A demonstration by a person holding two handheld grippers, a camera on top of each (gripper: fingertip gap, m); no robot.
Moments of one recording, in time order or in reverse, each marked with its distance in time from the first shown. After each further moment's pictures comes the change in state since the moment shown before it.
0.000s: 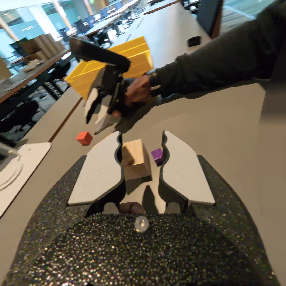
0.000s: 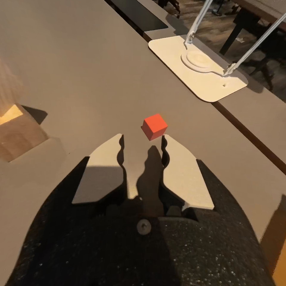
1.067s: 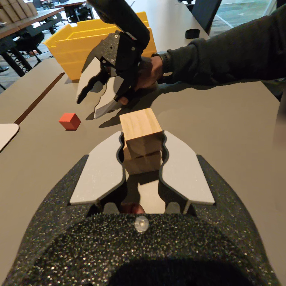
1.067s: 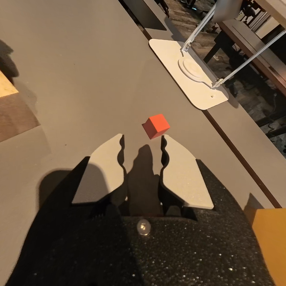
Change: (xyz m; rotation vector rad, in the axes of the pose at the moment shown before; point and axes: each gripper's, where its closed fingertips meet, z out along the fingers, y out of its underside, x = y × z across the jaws) left arm -0.021 0.038 0.024 -0.047 0.118 -0.149; right arm -0.009 0.003 -0.001 -0.019 0.114 -0.189
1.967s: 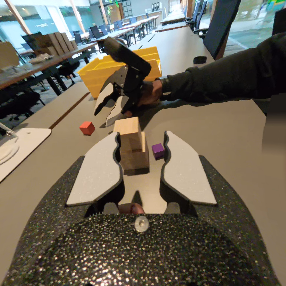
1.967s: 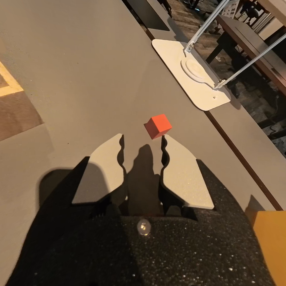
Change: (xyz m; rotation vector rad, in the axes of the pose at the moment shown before) left arm 0.024 -0.023 -0.045 0.125 -0.146 0.020; right arm -0.003 0.000 0.000 0.001 -0.014 -0.010
